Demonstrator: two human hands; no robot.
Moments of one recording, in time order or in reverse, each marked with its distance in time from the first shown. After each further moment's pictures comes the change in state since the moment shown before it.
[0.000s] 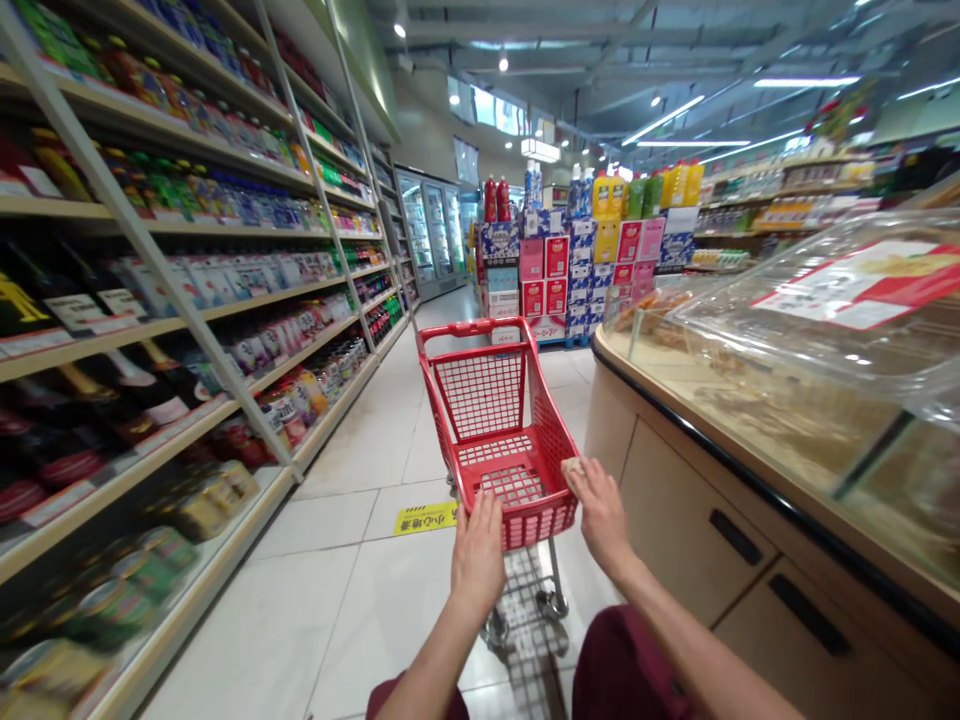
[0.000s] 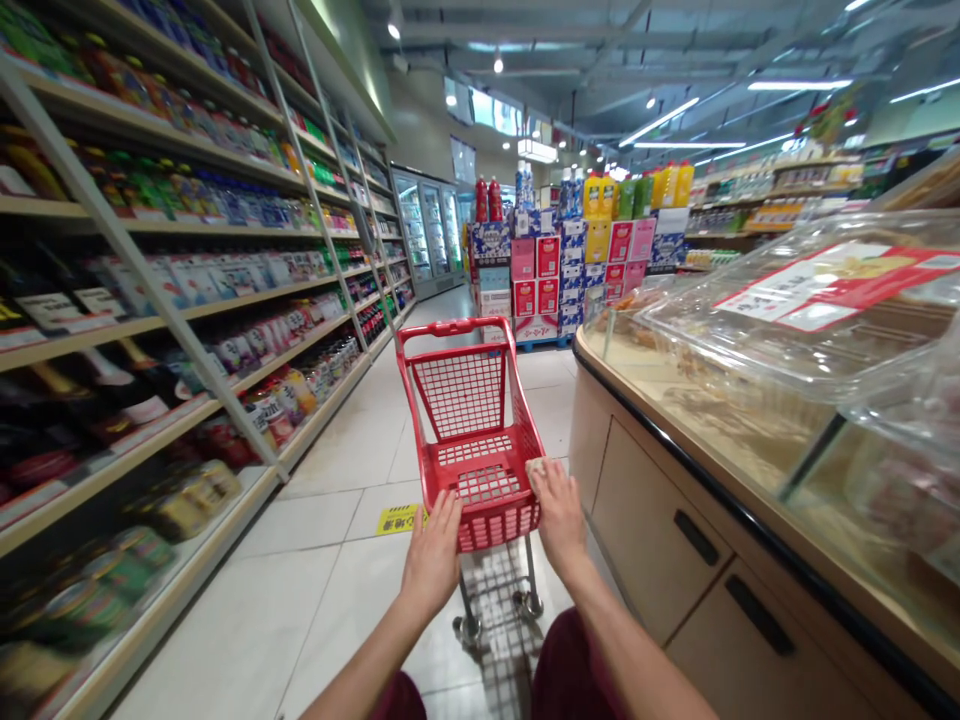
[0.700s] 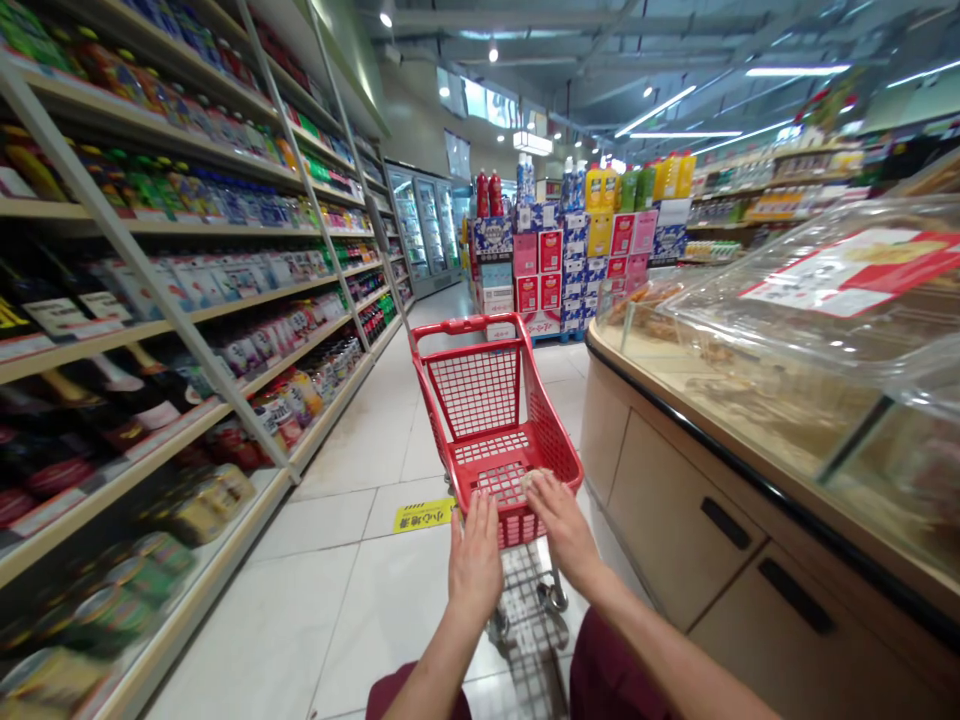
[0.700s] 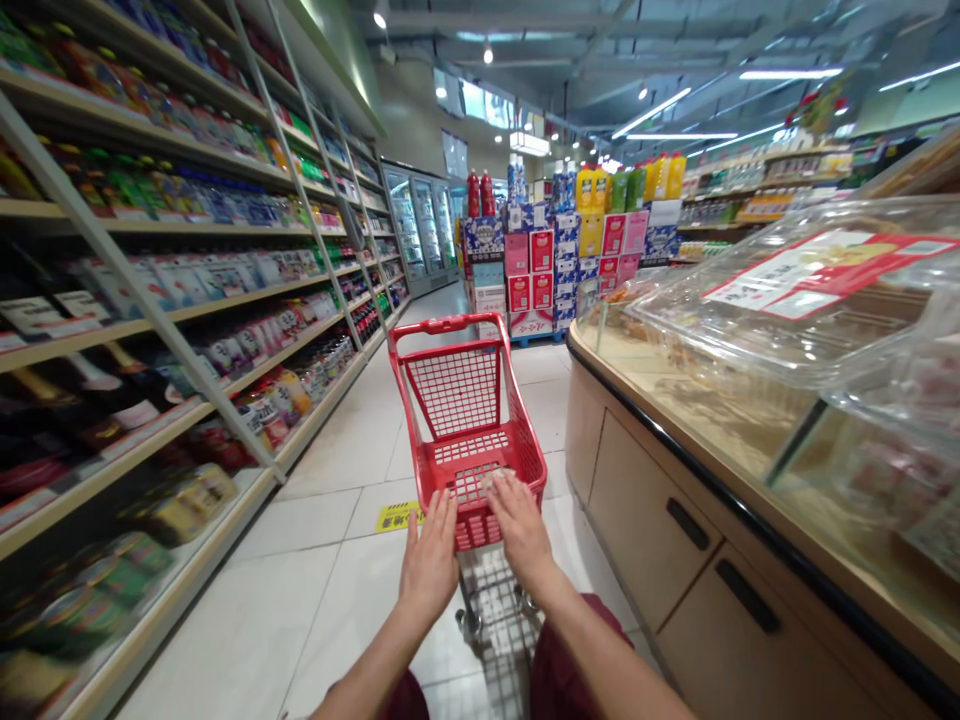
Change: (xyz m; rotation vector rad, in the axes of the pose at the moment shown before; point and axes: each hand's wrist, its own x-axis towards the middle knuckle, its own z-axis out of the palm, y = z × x) left_hand -0.014 0.007 0.005 0.095 0.089 -0.020; right_hand -0.009 -0.021 0.002 0.108 -0.040 -0.157
